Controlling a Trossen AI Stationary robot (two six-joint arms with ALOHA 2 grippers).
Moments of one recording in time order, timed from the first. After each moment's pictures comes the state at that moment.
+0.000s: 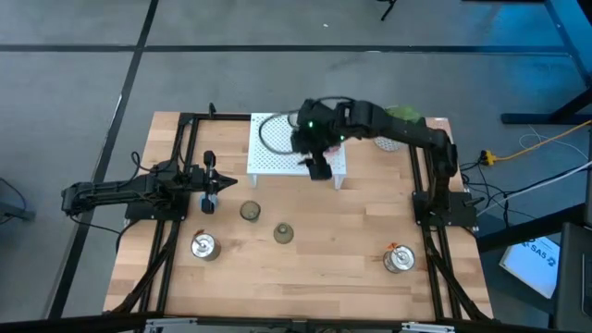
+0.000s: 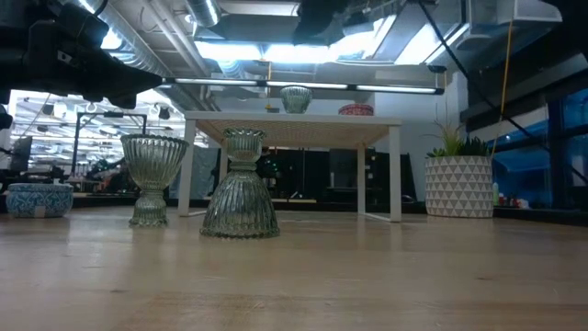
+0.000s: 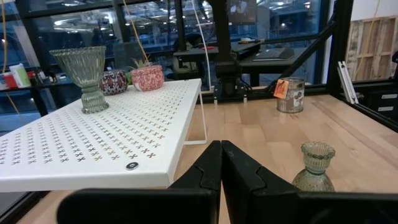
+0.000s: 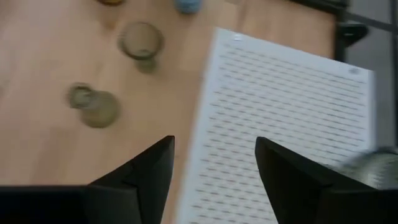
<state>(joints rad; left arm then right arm) 0.18 0.12 0.02 0.11 0.08 0.09 -0.12 1.93 2.16 -1.20 -0.08 -0.37</state>
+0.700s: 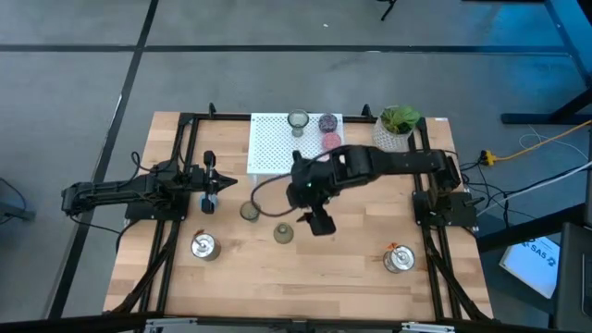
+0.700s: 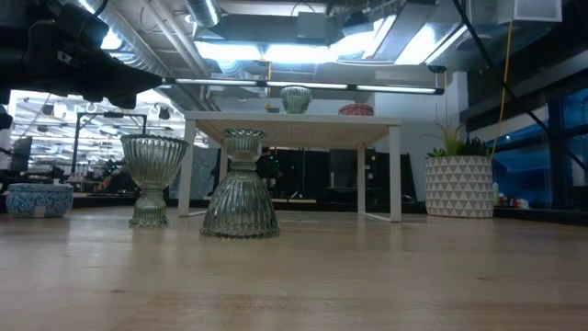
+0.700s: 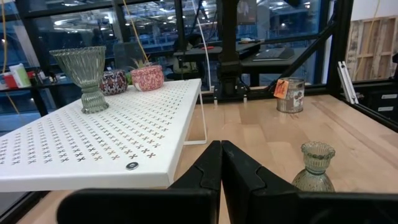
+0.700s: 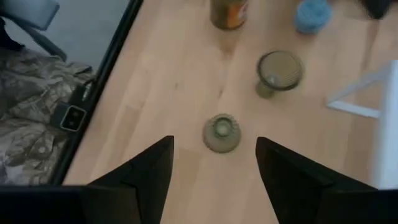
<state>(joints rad) 0.18 0.12 0.02 0.11 0.08 0.09 0.17 1.95 2.16 -1.18 -0.17 -0.08</state>
